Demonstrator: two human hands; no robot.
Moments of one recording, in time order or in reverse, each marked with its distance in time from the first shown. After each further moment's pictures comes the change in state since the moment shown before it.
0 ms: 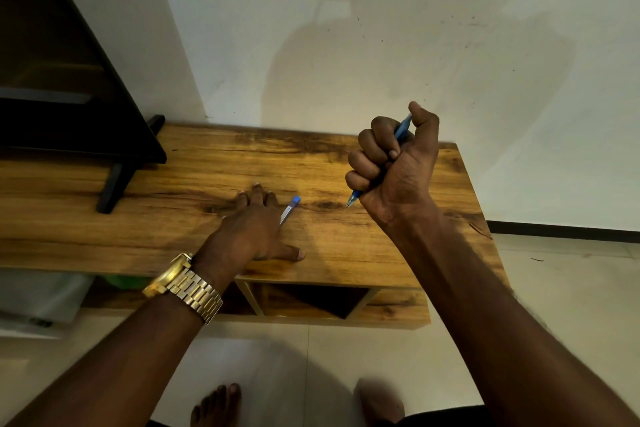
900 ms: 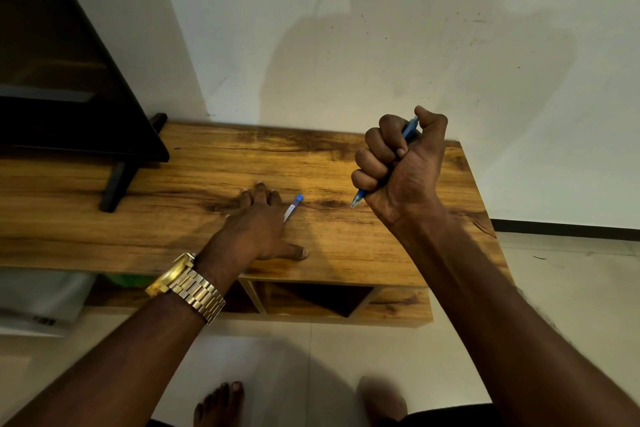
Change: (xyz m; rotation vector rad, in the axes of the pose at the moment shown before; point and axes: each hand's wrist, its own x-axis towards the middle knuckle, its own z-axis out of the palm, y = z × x) left_hand 0.001 -0.001 0.001 0.000 -0.006 0.023; right_hand -0.001 0.000 0.000 0.039 -0.004 -0.015
